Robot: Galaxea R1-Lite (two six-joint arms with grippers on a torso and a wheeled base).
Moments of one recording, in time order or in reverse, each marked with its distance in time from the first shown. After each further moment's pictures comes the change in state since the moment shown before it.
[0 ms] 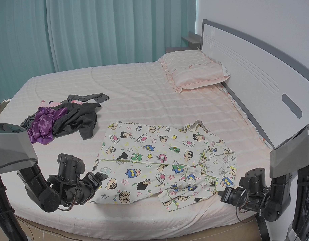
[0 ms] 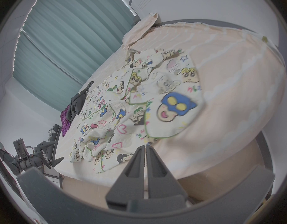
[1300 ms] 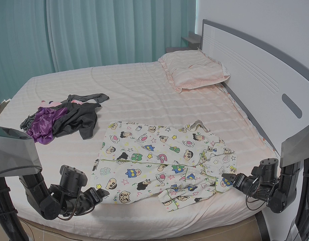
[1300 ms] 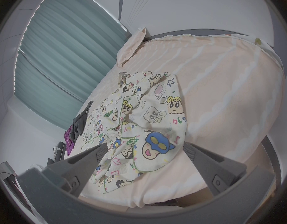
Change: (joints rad) left arm -0.028 0.030 0.089 0.011 -0.005 0.130; right arm -0.198 -0.022 -0.012 -0.064 0.100 0.000
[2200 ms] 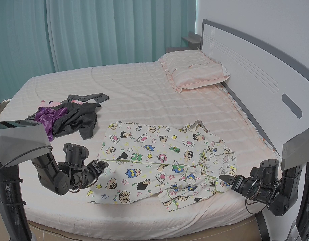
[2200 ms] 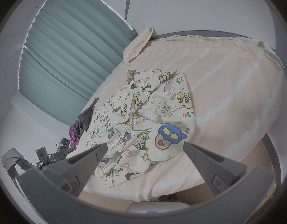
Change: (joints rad) left arm 0.141 0.167 -0.347 0.001 -0.019 0.080; right arm 0.060 -0.050 0.048 -0.019 -0.010 0.008
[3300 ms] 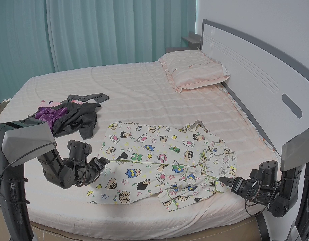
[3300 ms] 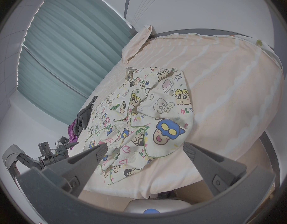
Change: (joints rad) left arm 0.013 0.066 -0.128 0.082 0.000 -0.062; right arm 0.013 0.005 0.015 0.000 -0.009 0.000
